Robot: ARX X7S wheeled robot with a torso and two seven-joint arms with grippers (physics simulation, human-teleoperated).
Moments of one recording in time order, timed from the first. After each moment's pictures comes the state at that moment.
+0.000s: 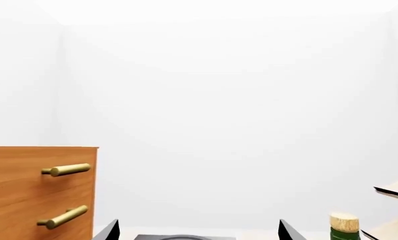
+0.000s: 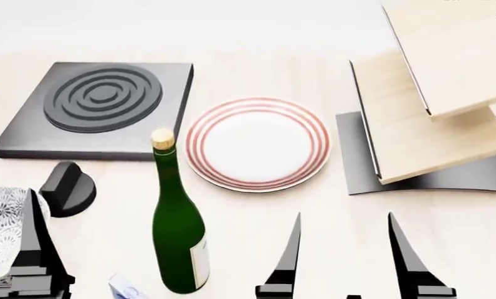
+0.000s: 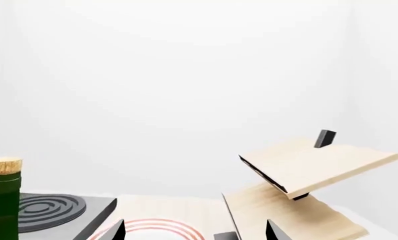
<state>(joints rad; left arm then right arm) -0.02 -0.26 0.16 0.49 -0.13 -0.01 -0.32 0.03 0.26 -0.23 -0.46 0.10 0.10 0.31</state>
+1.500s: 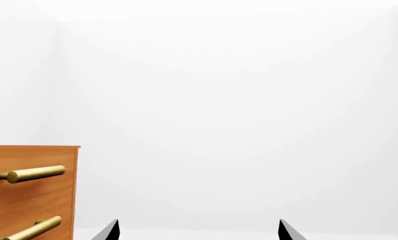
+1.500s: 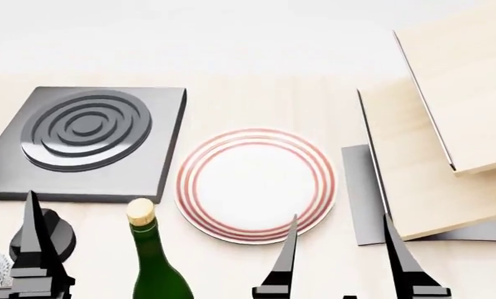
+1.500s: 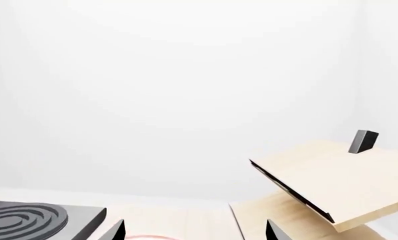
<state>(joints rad) -0.02 -0.29 0.18 0.48 -0.14 0.01 -0.35 0.04 0.28 -0.27 -0.44 0.11 0.08 0.34</state>
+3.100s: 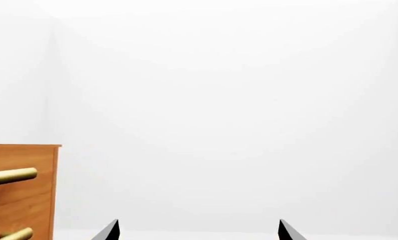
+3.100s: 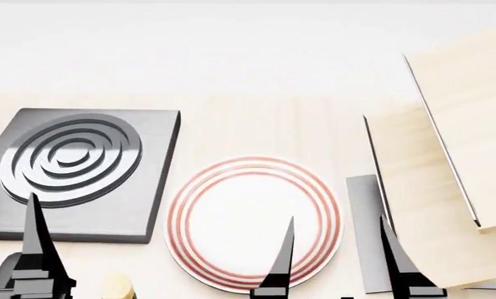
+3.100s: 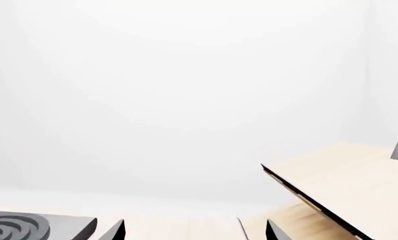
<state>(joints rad) -0.02 -0.31 0.20 0.48 -0.15 0.02 -0.38 0.05 0.30 -0.29 -0.42 0.13 0.06 0.36</state>
